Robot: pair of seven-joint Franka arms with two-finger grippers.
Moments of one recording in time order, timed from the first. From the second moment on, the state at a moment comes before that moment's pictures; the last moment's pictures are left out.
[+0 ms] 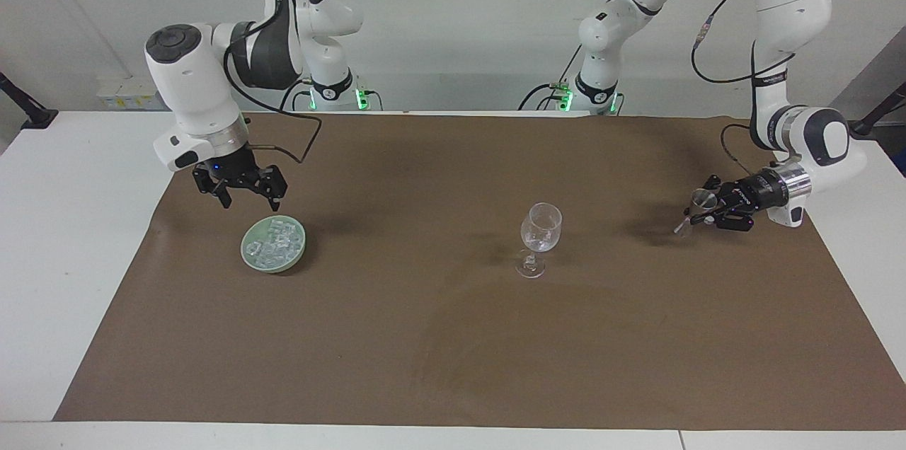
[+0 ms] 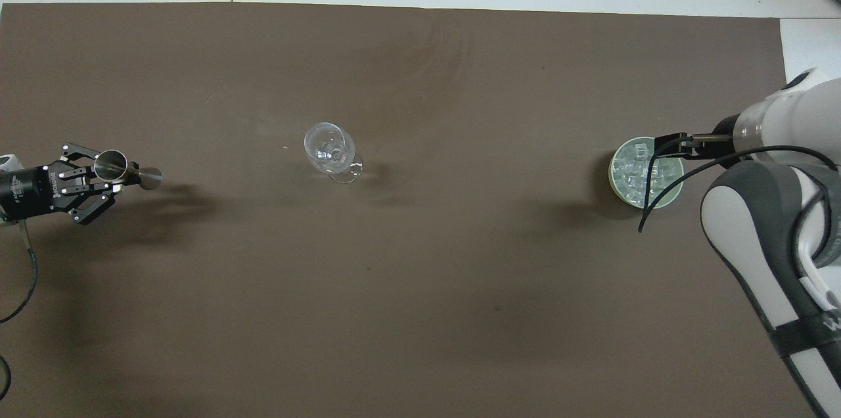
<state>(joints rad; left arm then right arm) 0.64 0.44 -0.17 -1.94 -1.16 1.57 -0.75 0.03 0.06 -0.06 -1.97 -0.03 2.14 0.05</state>
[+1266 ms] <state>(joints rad) 0.64 0.59 -0.17 -1.88 -1.14 1.53 -0.75 0.03 0.19 -0.06 -2.11 -0.03 2.34 0.05</state>
